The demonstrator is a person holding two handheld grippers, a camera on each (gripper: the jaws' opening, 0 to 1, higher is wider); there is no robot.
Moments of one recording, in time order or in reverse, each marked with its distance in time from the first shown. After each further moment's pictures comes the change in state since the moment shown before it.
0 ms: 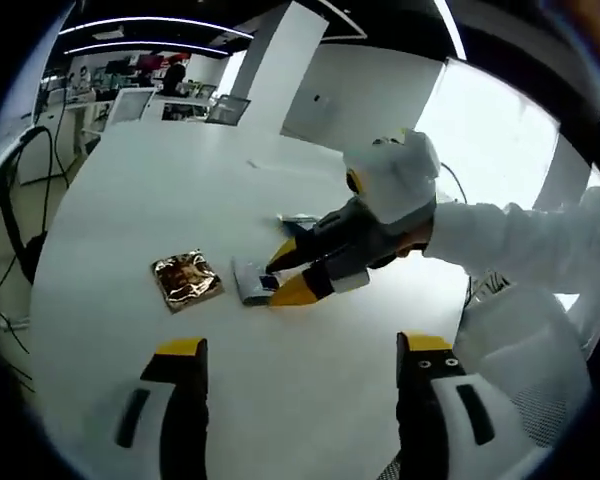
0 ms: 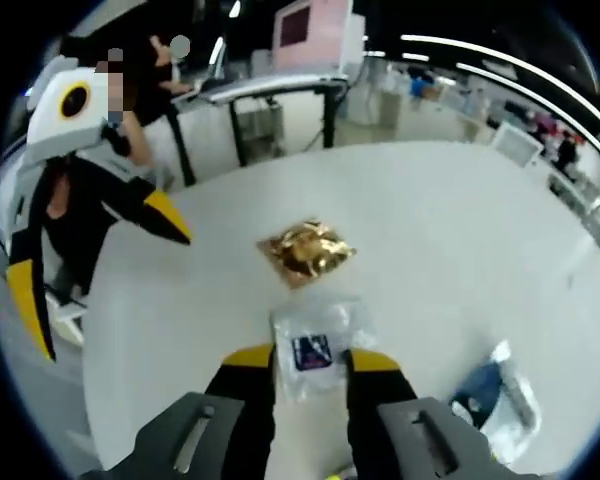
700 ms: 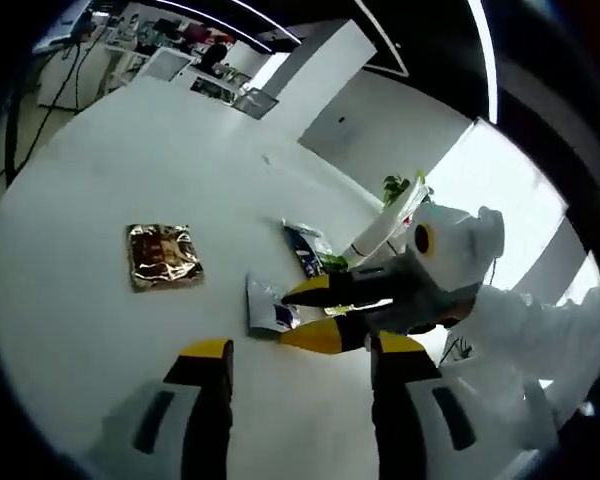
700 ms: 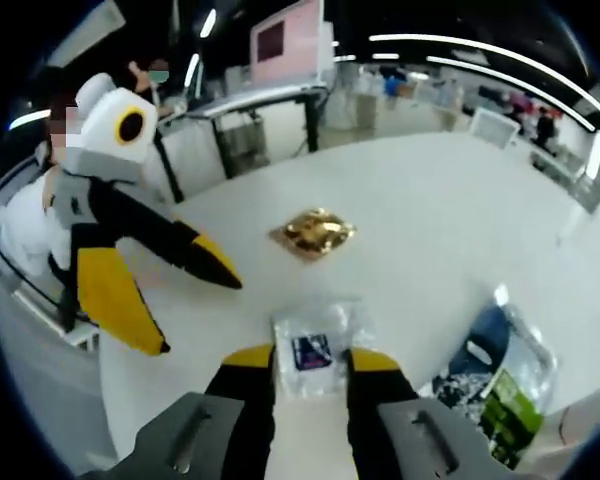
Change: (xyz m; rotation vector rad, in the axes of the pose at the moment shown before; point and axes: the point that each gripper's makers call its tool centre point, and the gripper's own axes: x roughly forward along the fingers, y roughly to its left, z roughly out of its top) left arm 0.037 -0.001 0.001 -0.324 -0.071 -0.057; right arm -0.017 0.016 -0.018 0.108 -0.041 -0.028
